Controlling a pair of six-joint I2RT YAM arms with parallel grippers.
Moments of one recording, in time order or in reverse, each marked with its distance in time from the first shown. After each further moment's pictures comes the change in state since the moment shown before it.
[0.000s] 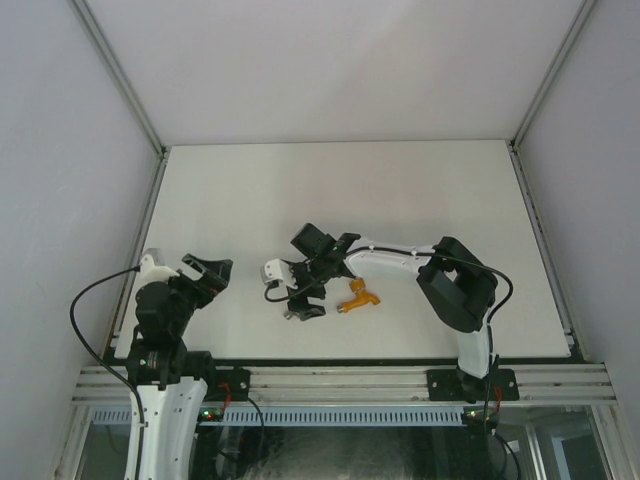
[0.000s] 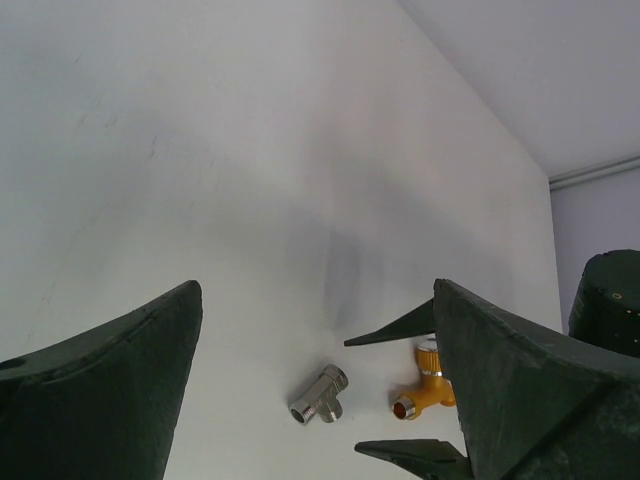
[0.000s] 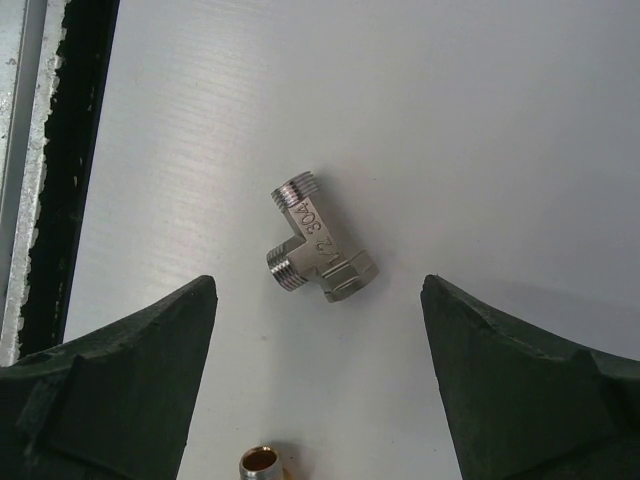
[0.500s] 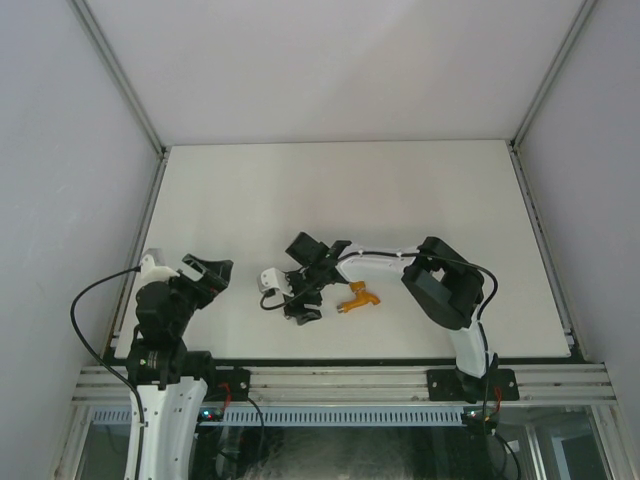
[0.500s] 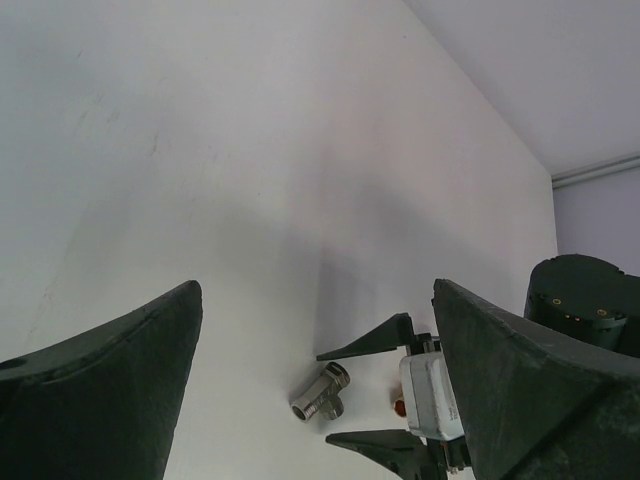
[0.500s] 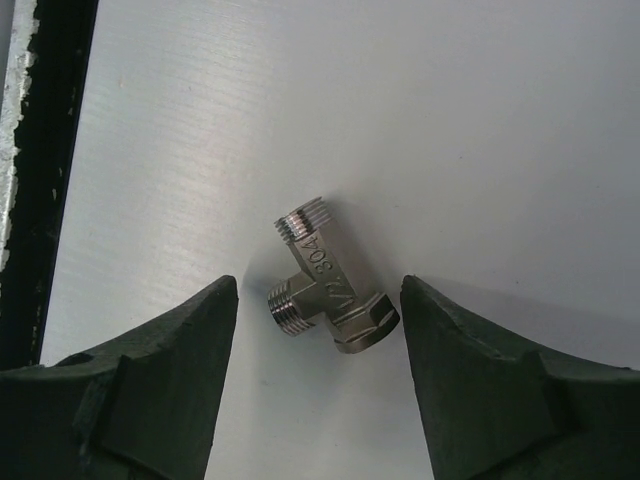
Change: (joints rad) left arm 0.000 0.004 0.000 -0.006 0.000 0.000; right arm 0.031 0.079 0.000 0.044 -0.004 -0.002
